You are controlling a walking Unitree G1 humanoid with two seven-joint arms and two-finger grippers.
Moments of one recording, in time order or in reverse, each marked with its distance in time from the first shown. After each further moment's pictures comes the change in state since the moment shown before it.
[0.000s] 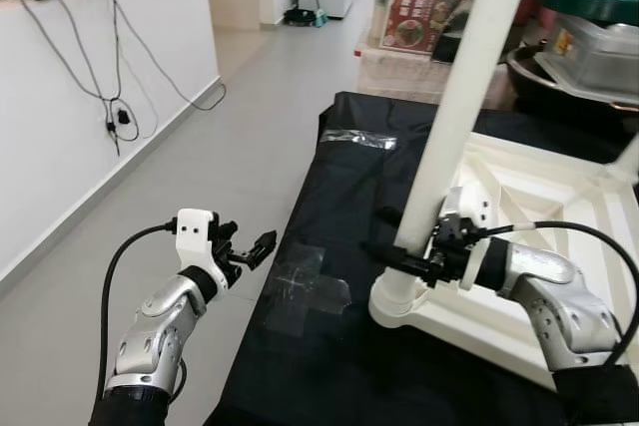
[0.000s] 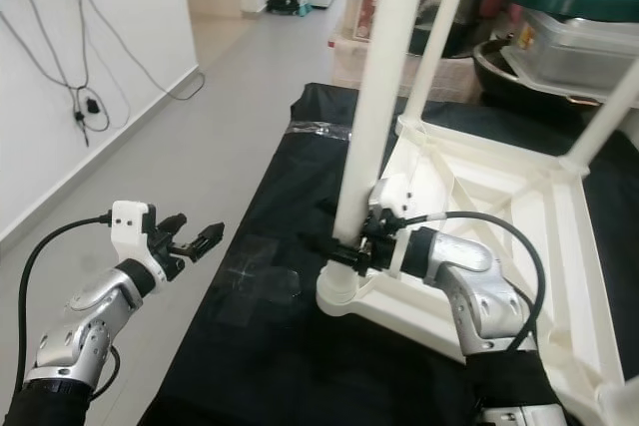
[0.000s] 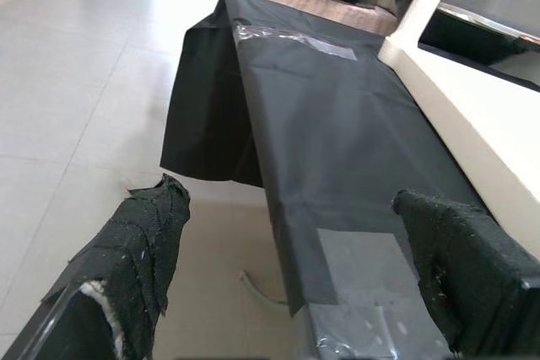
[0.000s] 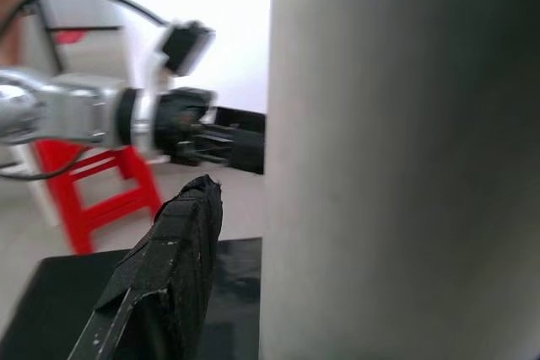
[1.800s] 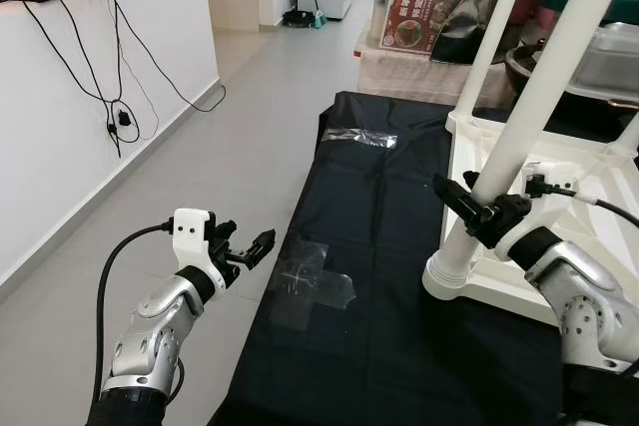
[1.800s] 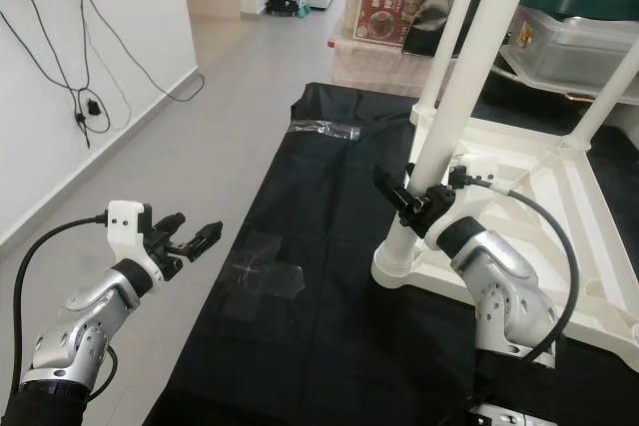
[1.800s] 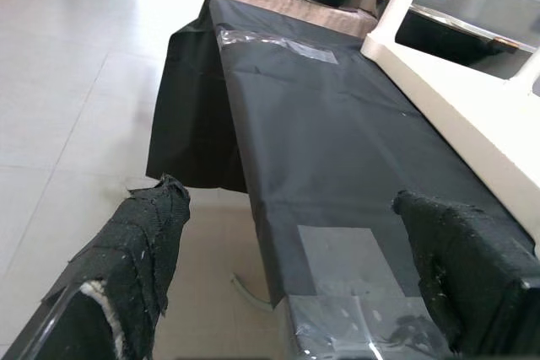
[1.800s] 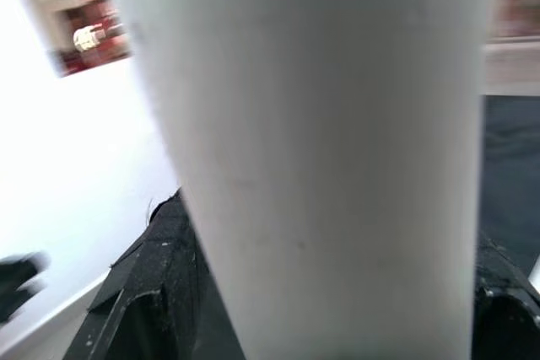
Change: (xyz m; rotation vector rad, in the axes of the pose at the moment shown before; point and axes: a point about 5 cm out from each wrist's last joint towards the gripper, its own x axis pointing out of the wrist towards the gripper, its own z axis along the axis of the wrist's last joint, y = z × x) left arm -0.002 0.001 0.002 -0.014 -0.010 -0.011; right arm -0.044 -0.037 0.004 0.243 -0.188 -0.629
